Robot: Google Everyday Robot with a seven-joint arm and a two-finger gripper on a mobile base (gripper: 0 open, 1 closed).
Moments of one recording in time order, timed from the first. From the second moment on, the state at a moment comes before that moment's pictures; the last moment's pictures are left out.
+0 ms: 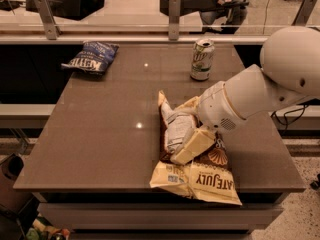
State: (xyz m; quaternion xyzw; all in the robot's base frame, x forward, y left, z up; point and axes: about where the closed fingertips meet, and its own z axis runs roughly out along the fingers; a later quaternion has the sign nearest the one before) arm 0.451 -0.047 0.849 -0.63 0.69 0.21 0.29
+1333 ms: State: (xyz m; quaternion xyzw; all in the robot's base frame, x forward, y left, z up) arm 0.475 -0.059 0.884 -0.63 0.70 0.17 0.28
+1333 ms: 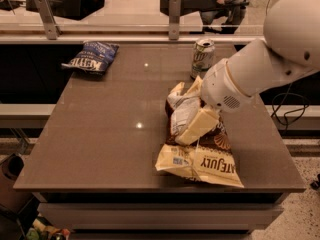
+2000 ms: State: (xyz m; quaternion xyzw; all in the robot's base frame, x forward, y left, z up) arm 0.498 -0.081 0.949 -0.63 0.71 0.08 0.29
